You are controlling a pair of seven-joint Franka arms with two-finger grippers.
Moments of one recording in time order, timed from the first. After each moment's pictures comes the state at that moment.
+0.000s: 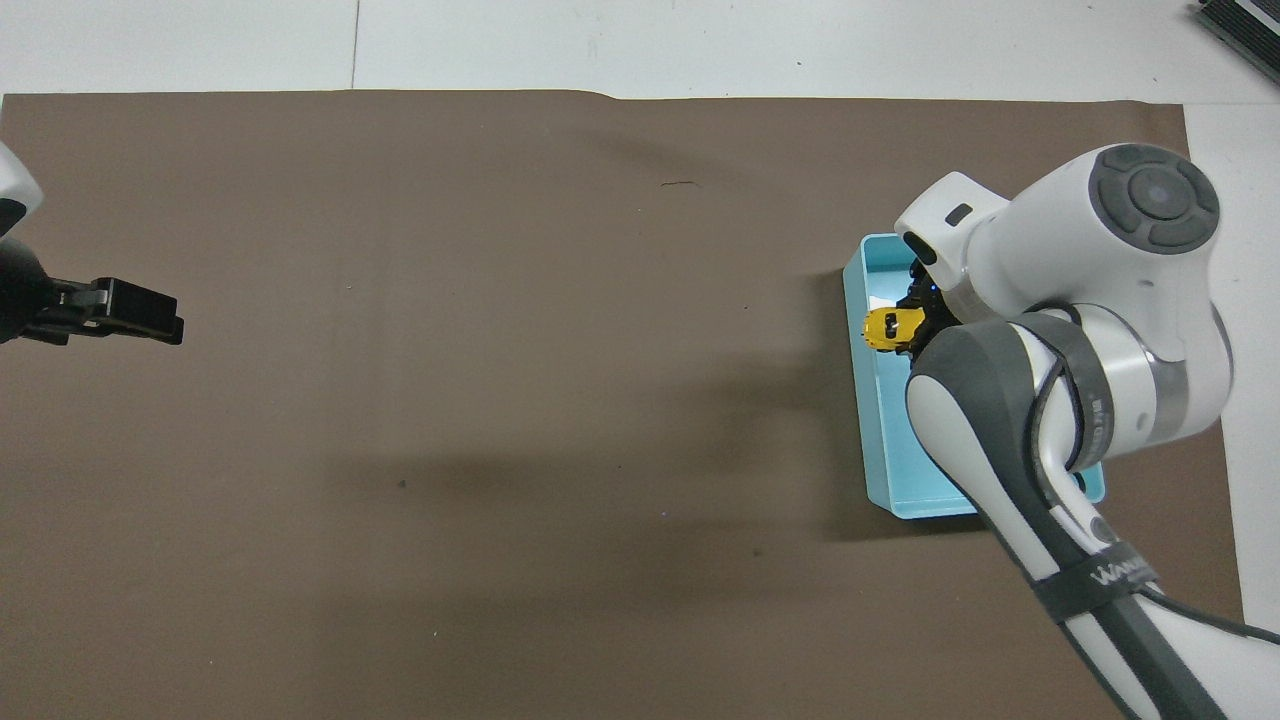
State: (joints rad) left arm -0.14 0.00 0.08 -1.61 -0.02 1.60 0.00; right arm -0.01 0.15 0.16 -1.86 -0.04 1.96 -1.34
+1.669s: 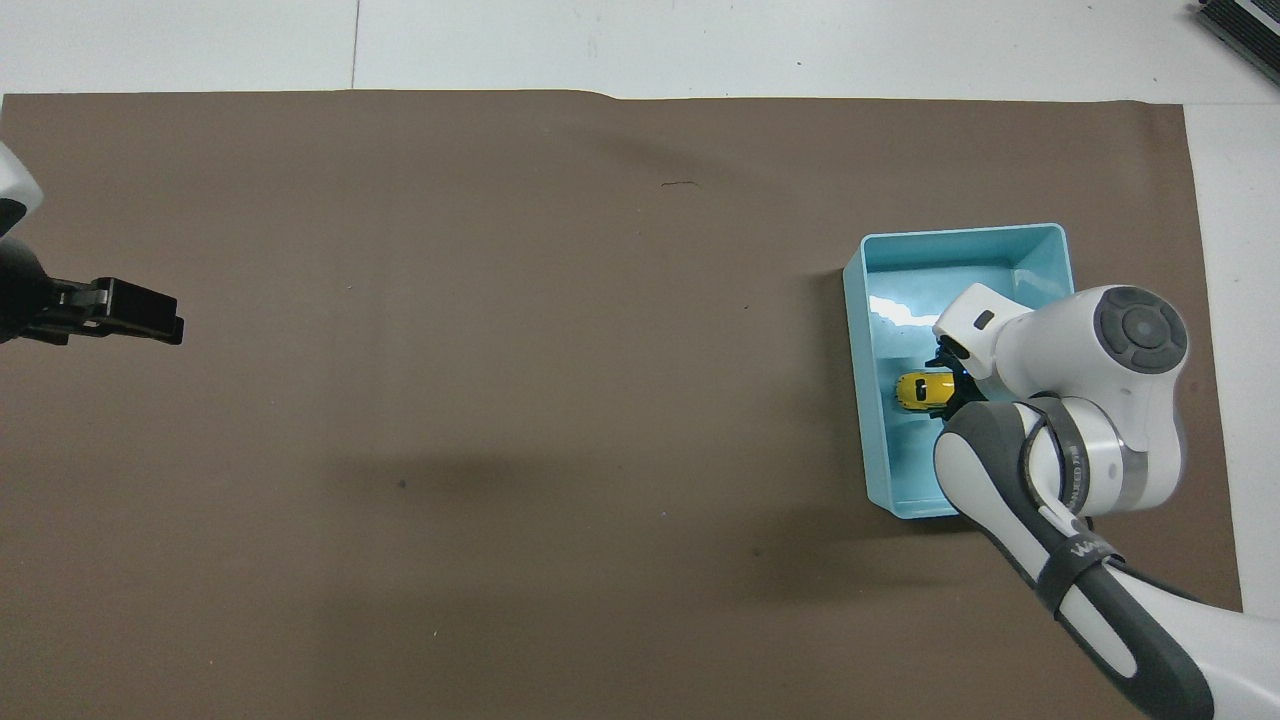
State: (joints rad) left arm -0.14 0.00 0.08 -1.61 -0.02 1.60 0.00; right arm -0.11 0.16 0.16 -2.18 -0.04 2.33 -1.50
